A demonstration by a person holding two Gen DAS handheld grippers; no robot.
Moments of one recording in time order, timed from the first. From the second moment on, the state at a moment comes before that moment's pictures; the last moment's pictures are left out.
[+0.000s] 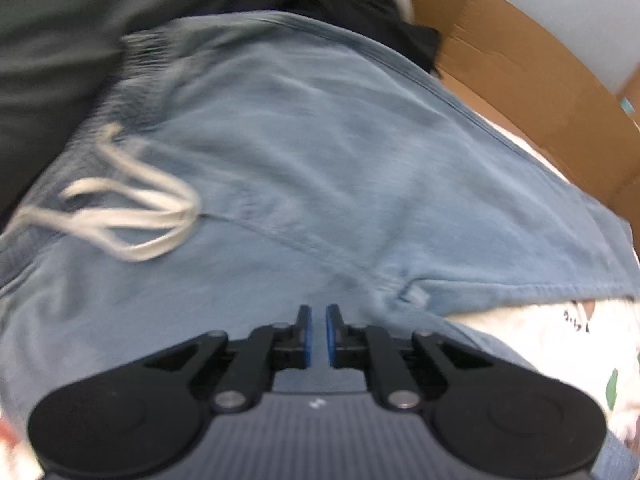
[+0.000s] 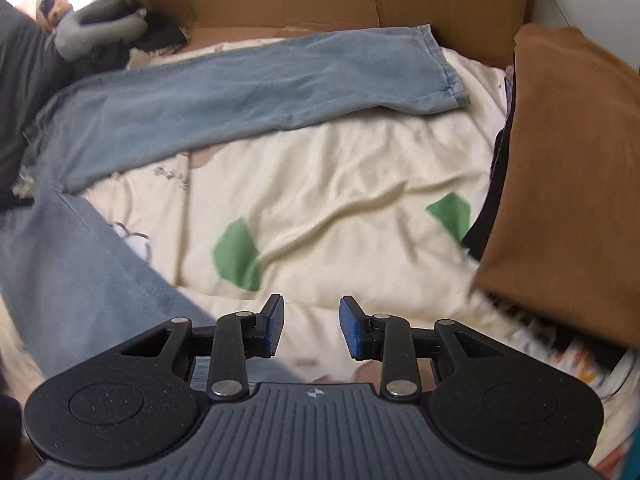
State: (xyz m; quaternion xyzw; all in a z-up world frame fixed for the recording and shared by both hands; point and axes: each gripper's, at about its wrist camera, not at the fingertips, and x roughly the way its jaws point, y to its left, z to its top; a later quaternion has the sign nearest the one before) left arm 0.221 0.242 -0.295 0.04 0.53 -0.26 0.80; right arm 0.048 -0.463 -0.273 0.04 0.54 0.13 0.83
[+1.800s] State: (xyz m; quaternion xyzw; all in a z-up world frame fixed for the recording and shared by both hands) left arm 0.179 0.422 -0.326 -0.10 0.62 -0.03 0.78; right arm 0.005 -0.393 -0.321 -0.06 0.61 0.26 0.74
